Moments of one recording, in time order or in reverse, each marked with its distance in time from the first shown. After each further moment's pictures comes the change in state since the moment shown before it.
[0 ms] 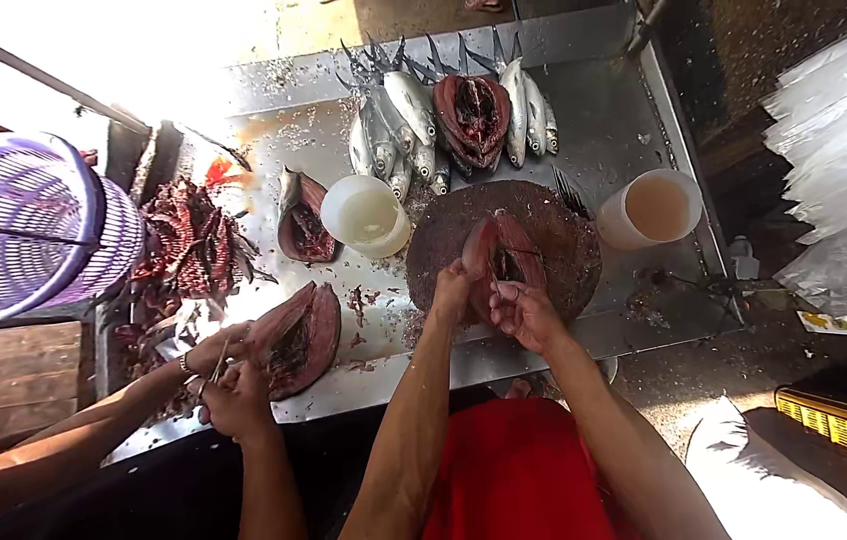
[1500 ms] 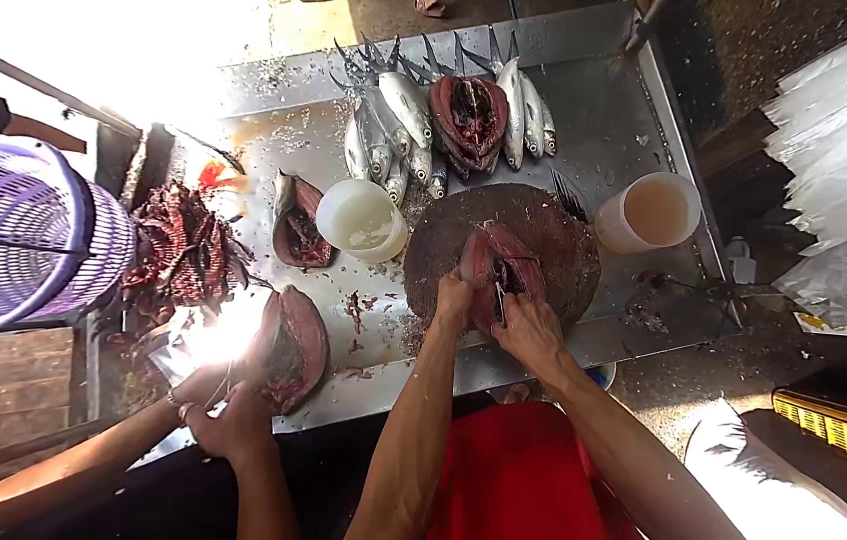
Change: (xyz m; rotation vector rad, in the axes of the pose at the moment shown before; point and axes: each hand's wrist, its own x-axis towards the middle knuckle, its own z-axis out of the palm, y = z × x) left_hand 0.002 0.002 0.013 0.017 0.122 -0.101; right_hand -0.011 -0.013 0.026 -1.859 0.166 0.019
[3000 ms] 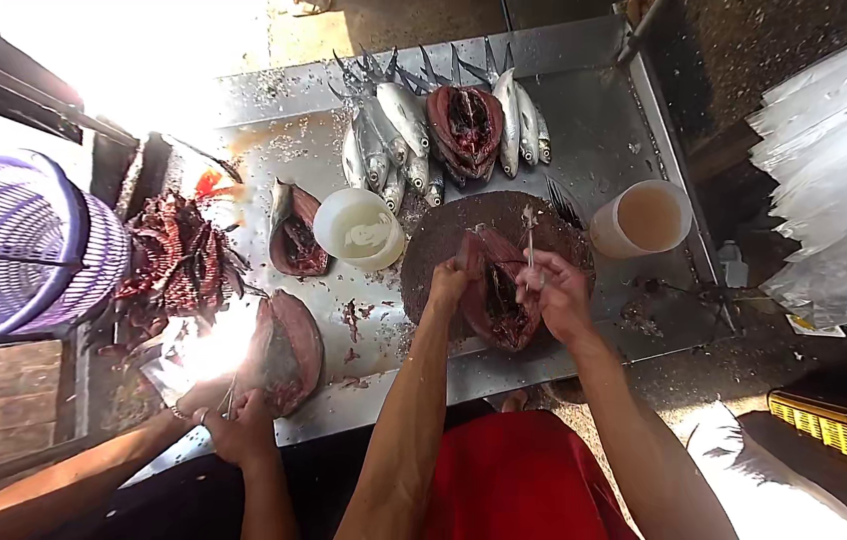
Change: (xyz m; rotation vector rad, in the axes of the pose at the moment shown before) left_hand 0.026 0.024 -0.006 0.312 -0.043 0.047; right_hand 0.018 0.046 -0.024 1.565 0.330 -0.319
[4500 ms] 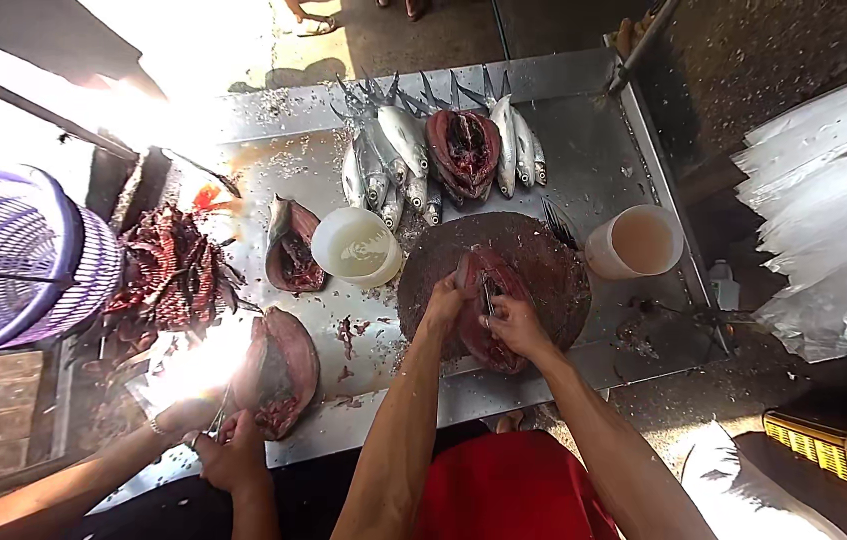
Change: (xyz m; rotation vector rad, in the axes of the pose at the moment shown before) left_hand 0.009 -0.005 0.000 -0.267 -0.138 0.039; right_hand 0.023 0.044 0.015 -0.613 -0.166 0.357
